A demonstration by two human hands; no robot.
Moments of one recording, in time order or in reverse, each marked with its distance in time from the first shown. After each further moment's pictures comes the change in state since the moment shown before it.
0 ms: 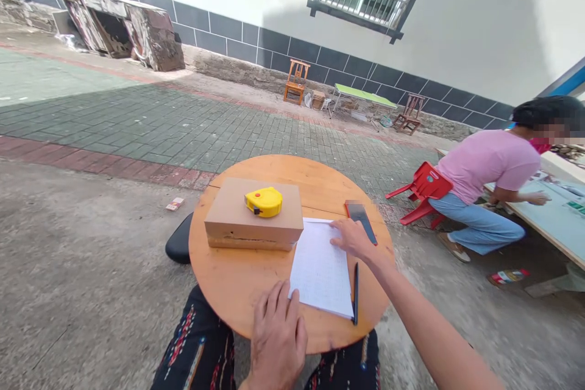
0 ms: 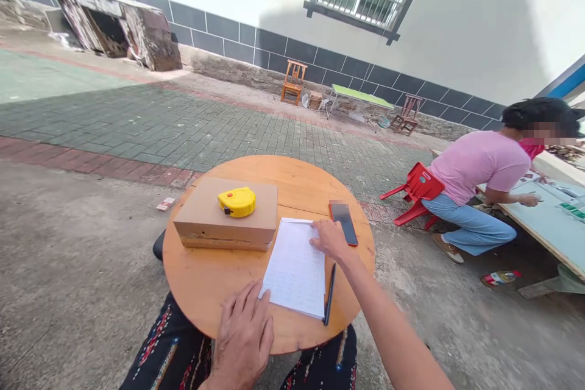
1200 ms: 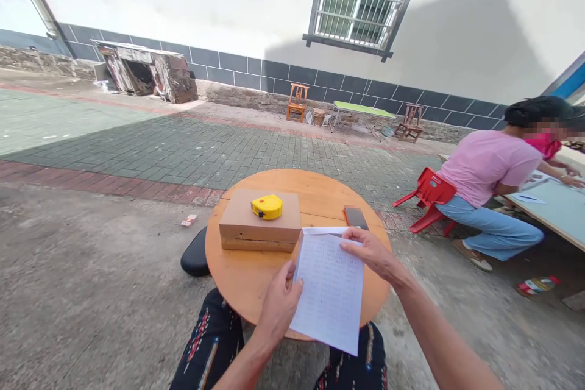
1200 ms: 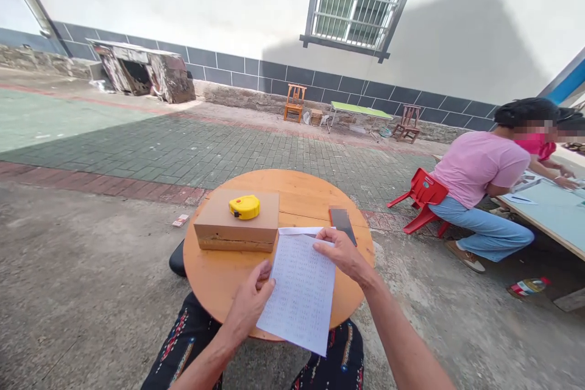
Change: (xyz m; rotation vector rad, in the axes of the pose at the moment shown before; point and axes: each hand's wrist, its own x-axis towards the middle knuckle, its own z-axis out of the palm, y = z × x) left_hand 0.044 -0.013 -0.002 -0.928 -0.161 -0.562; right_hand -0.085 -0.024 -0.050 0.970 0.080 -0.072
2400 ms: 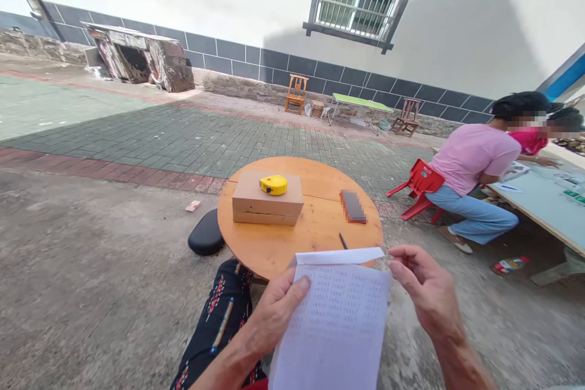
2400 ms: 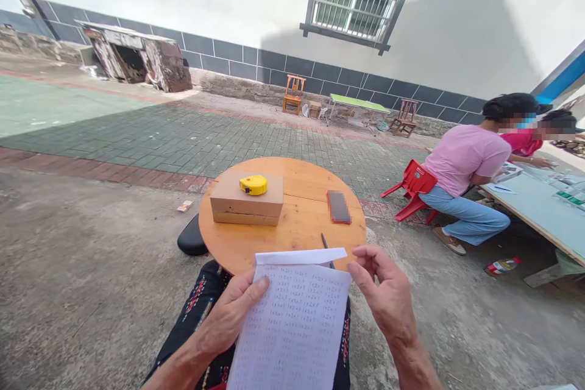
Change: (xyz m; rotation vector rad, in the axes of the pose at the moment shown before) left_hand -0.106 0.092 -0.043 -0.764 -0.562 -0.154; right_hand -0.156 -0.032 0.025 0.083 0.559 -0.041
